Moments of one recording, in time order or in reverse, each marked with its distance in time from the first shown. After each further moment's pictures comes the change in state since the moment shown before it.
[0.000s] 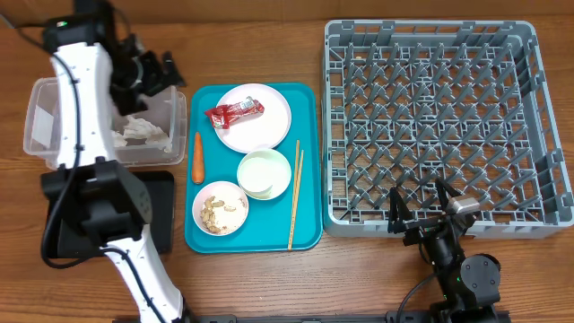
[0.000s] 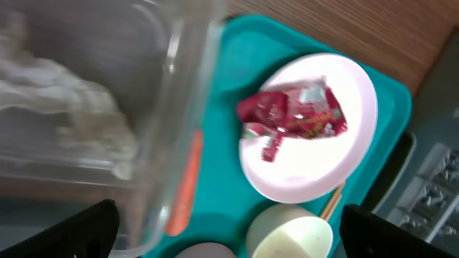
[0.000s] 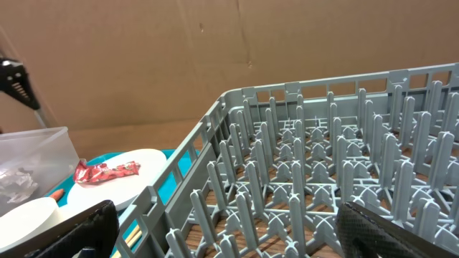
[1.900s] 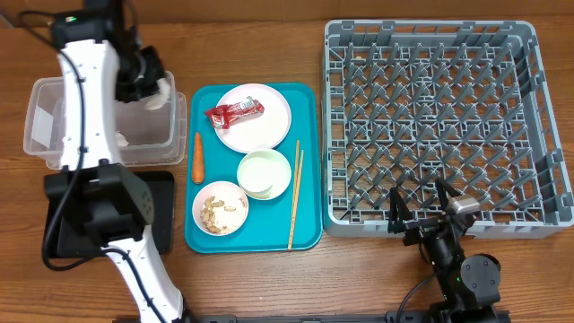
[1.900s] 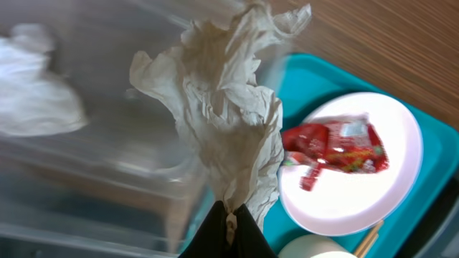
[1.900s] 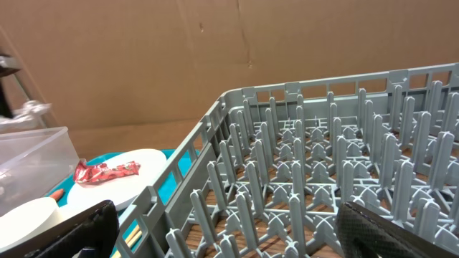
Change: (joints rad) left arm 0.018 -0.004 0.037 0.006 -0.172 -0.051; right arm 0.000 0.000 0.000 0.000 0.000 0.000
